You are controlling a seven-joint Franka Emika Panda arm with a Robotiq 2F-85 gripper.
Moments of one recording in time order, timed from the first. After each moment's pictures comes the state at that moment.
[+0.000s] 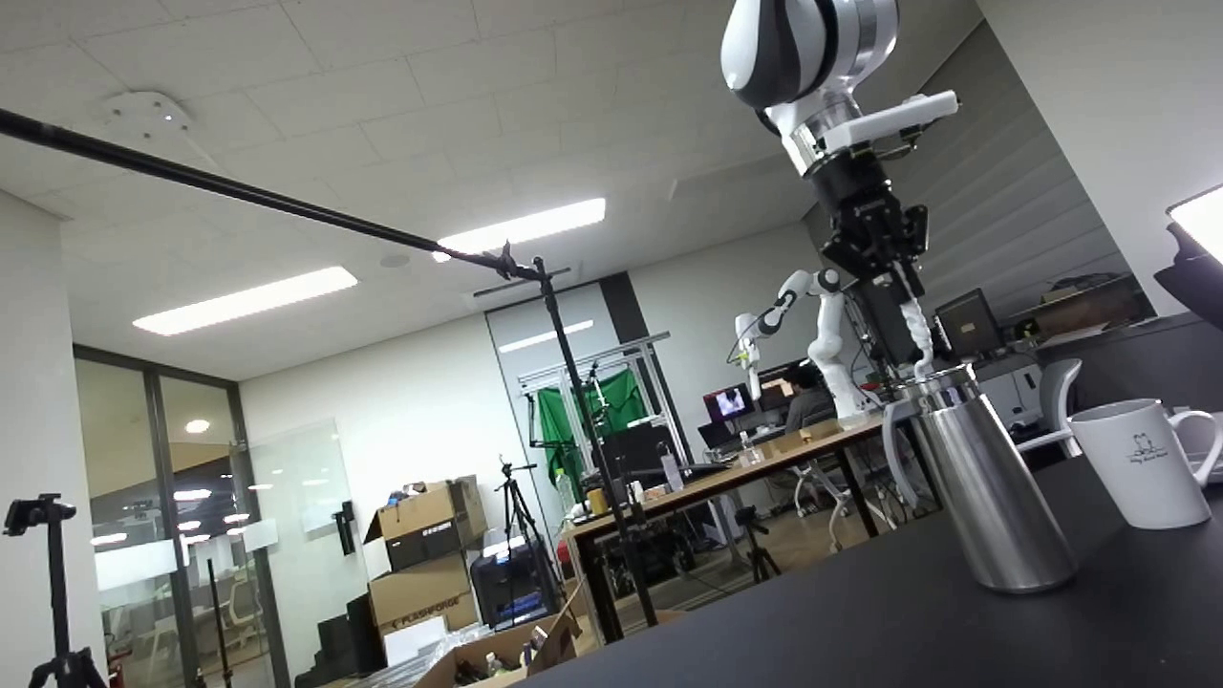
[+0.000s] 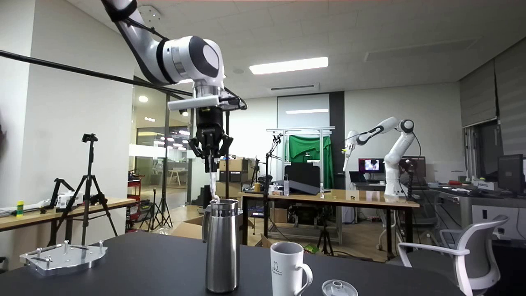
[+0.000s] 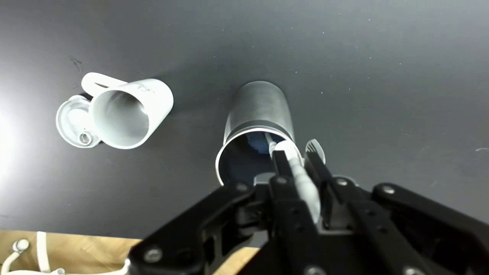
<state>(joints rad) 0.05 0.09 0.06 -2.02 -0.06 2.15 -0.01</state>
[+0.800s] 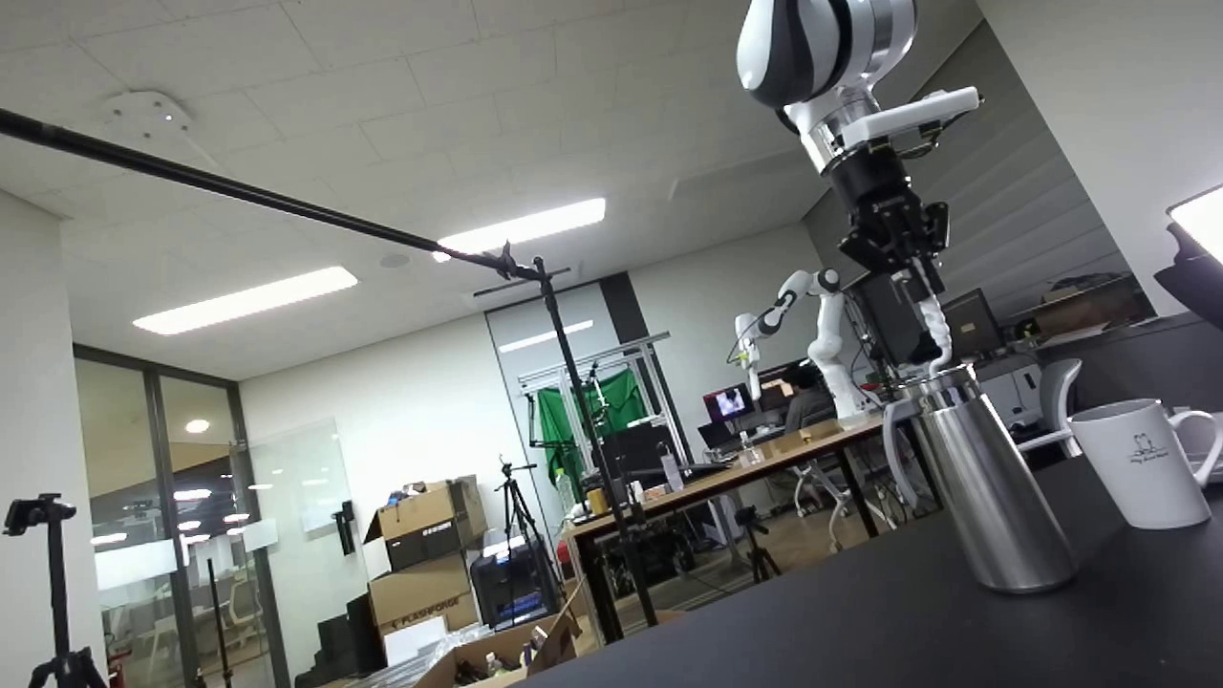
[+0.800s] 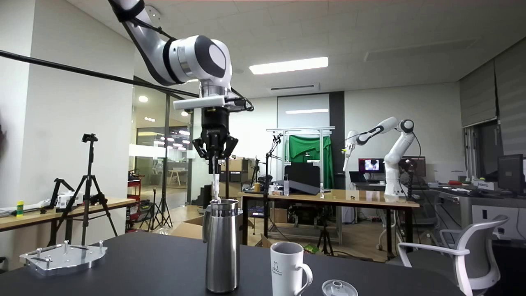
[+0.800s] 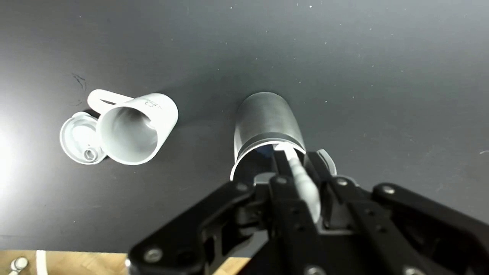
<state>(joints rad) 0.03 0.09 0.04 -2.02 -0.03 2.12 -0.04</state>
